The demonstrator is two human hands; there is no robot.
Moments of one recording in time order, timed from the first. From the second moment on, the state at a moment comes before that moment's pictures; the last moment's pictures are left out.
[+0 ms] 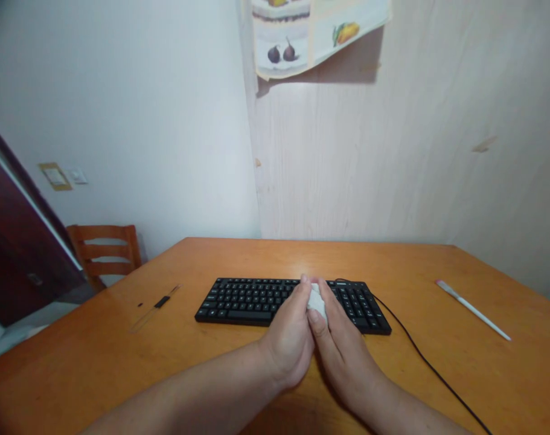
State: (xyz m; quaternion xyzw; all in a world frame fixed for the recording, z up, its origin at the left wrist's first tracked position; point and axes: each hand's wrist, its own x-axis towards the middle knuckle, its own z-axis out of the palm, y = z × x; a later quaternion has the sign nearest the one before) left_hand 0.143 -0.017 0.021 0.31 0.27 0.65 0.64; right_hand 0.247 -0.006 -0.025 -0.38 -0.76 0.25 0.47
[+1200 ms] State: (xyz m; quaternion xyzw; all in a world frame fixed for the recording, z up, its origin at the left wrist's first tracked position) left_hand 0.048 0.041 0.010 0.83 0.54 0.10 0.10; right_hand 0.322 0.078 -0.024 -0.53 -0.74 0.11 0.41
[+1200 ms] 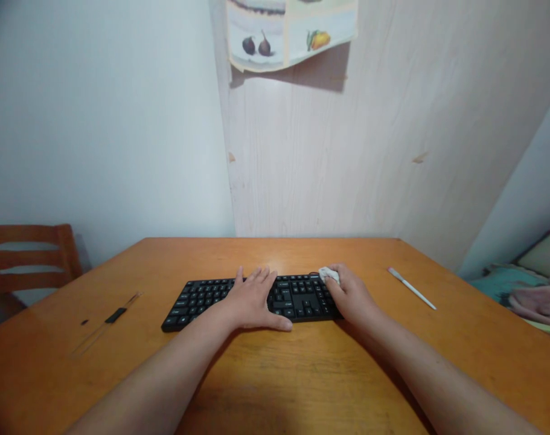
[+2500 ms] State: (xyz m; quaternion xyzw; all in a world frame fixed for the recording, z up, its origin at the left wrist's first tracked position) left_hand 0.053 0.045 0.001 0.83 0.54 0.13 0.07; right_hand 0.244 0.077 0.030 -0.51 -0.86 0.00 0.05
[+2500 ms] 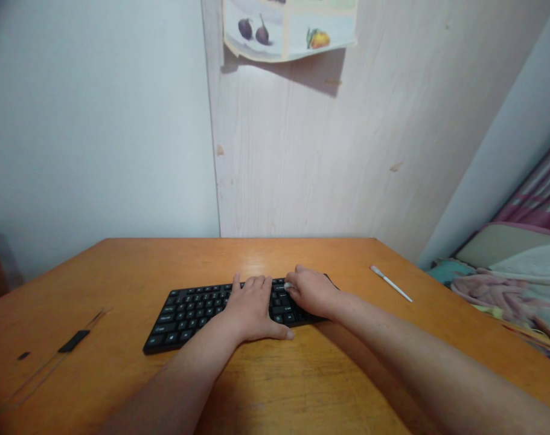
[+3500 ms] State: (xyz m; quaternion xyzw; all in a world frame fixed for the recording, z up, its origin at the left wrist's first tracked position) left_hand 0.052 0.042 0.001 0.83 0.55 0.10 0.07; right_hand 0.276 0.092 0.048 -0.53 -0.84 0.07 0.12
